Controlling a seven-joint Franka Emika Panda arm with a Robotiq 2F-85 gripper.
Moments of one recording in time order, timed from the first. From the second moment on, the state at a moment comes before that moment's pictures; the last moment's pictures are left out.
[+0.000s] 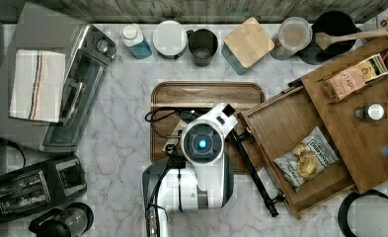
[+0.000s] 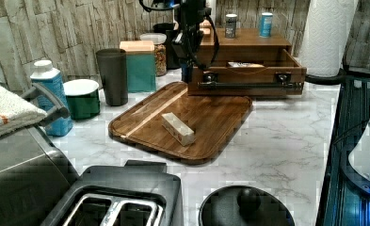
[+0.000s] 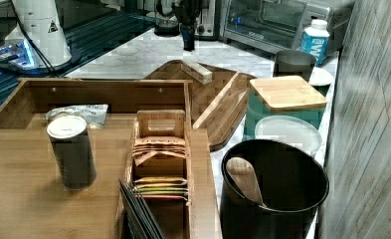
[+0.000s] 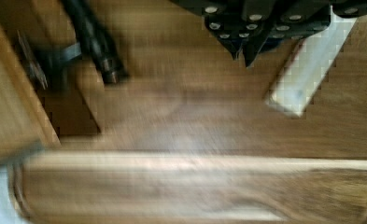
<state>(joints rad) 0.03 -0.06 0.02 -2.44 -0.03 0.90 -0.77</state>
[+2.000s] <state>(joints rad) -0.14 -0.13 -0.16 -2.73 -0.16 0.93 -1.24</state>
